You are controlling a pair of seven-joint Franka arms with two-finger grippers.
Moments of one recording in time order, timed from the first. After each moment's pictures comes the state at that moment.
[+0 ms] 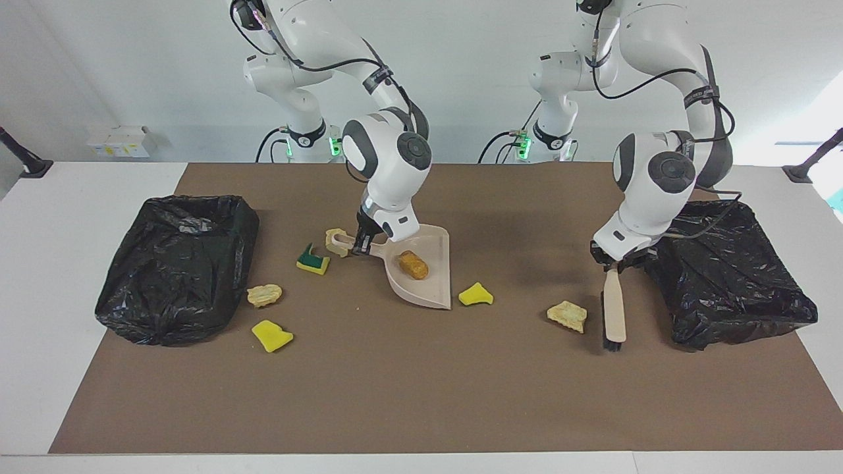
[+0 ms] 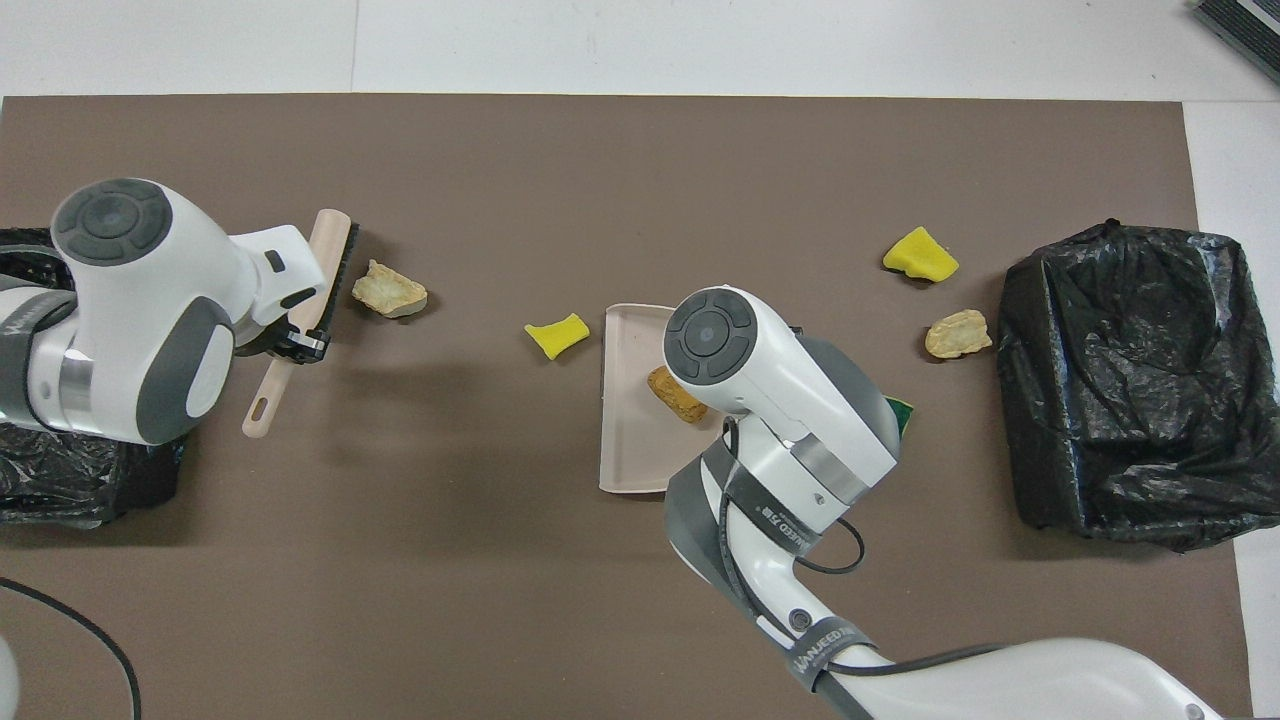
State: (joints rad) left arm -0.01 0.23 -0.17 -1.92 0.19 2.05 0.07; right arm 0.33 0.31 0.21 -1.80 -0.40 1.82 -0.75
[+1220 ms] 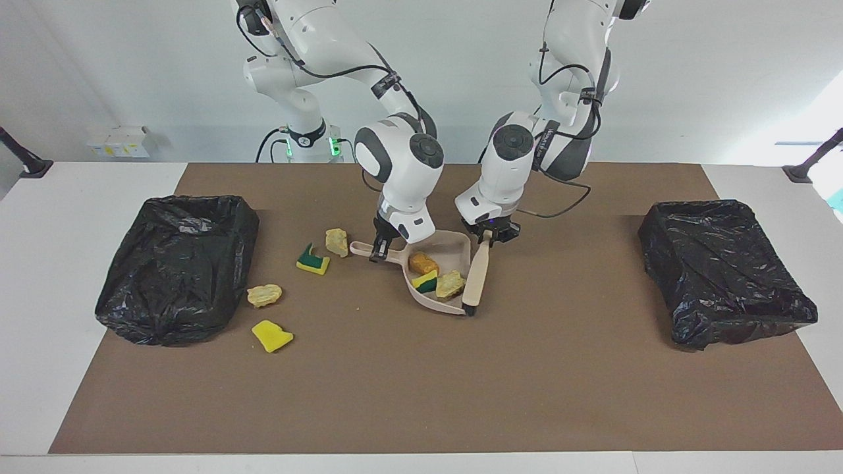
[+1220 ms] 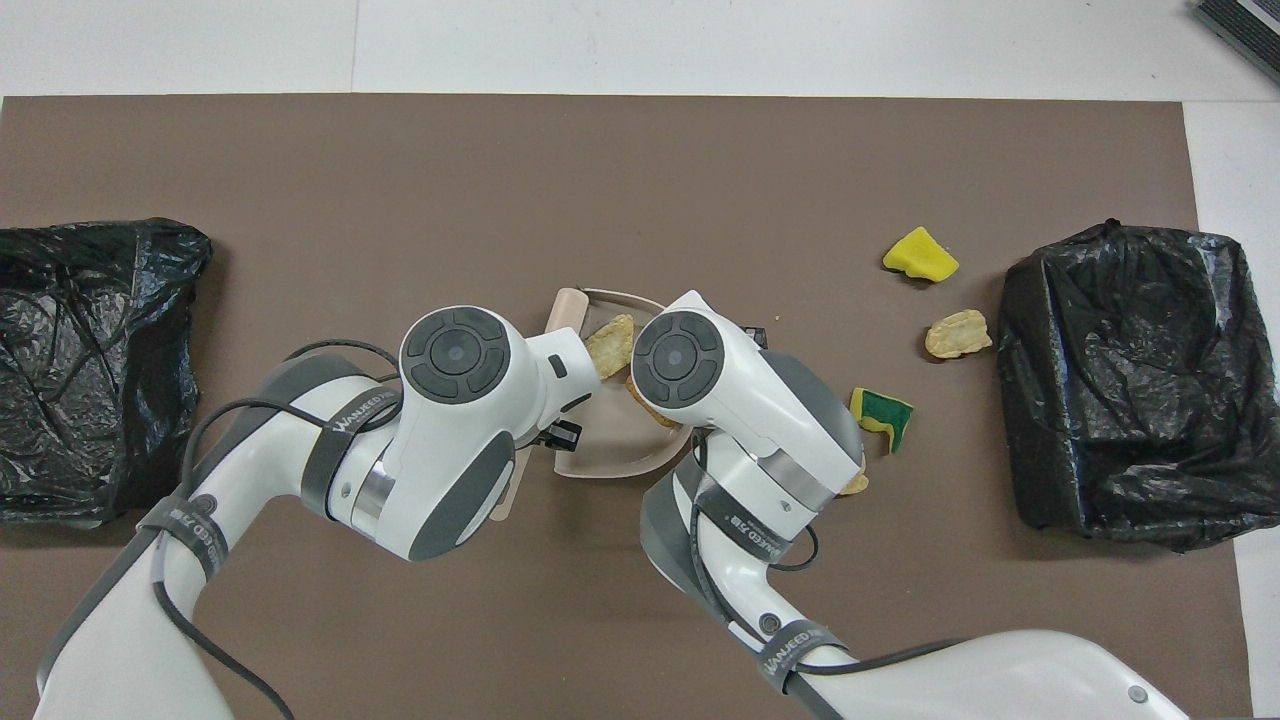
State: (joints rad) left arm -0.41 0.19 -0.19 -1.99 -0.01 2.09 -0.19; right arm 0.37 0.35 0.21 -1.80 -0.40 1.93 -0.66
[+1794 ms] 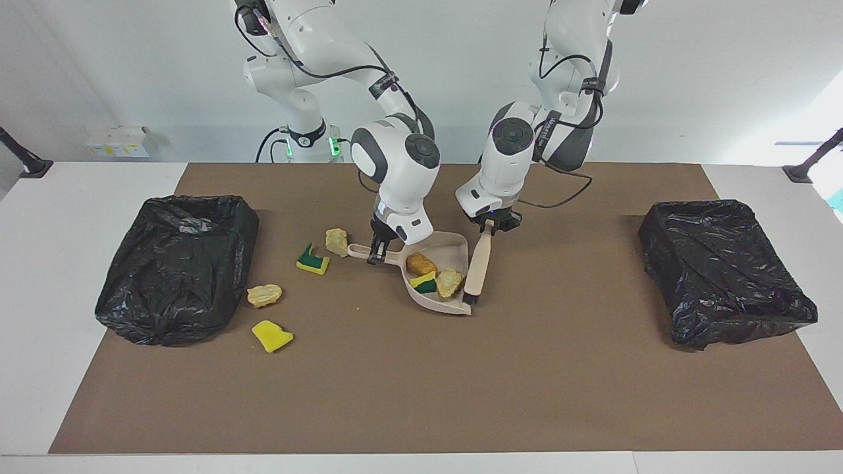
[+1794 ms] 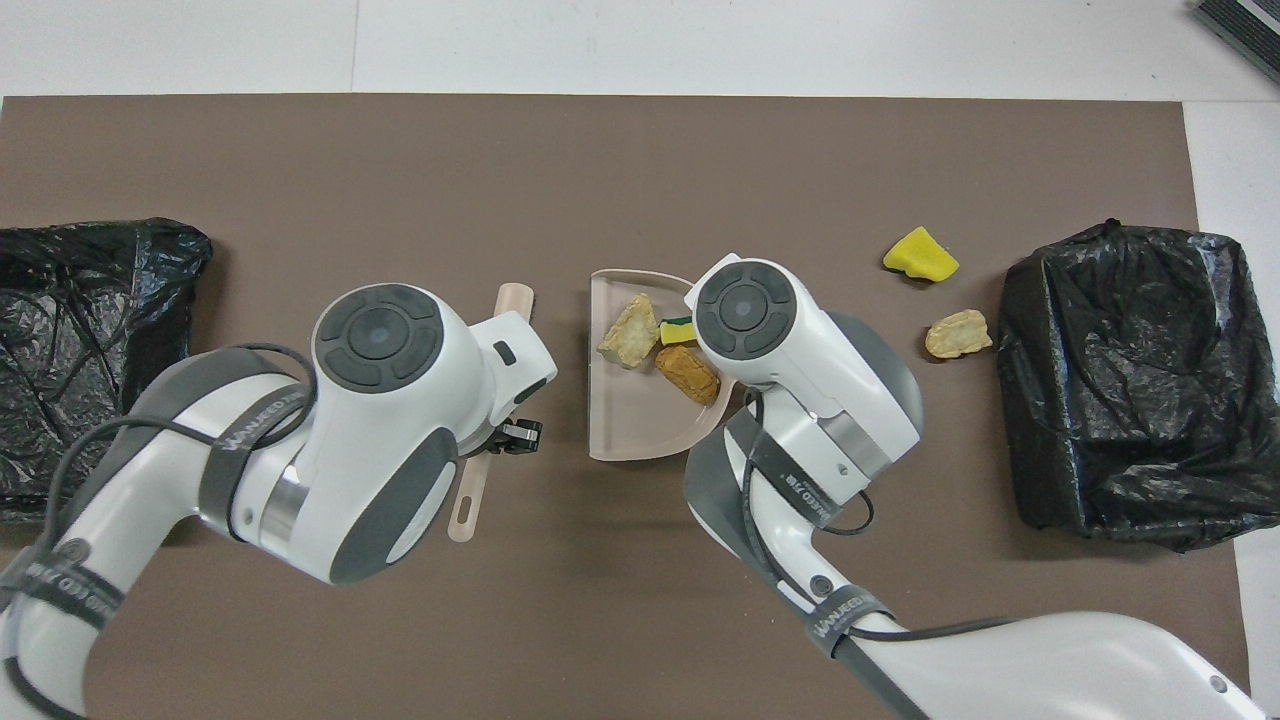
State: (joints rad) left arm -0.37 0.05 -0.16 -1.95 -0.02 1.88 -0.32; right arm 0.27 0.32 0.21 -1.76 -0.37 1.93 -0.86
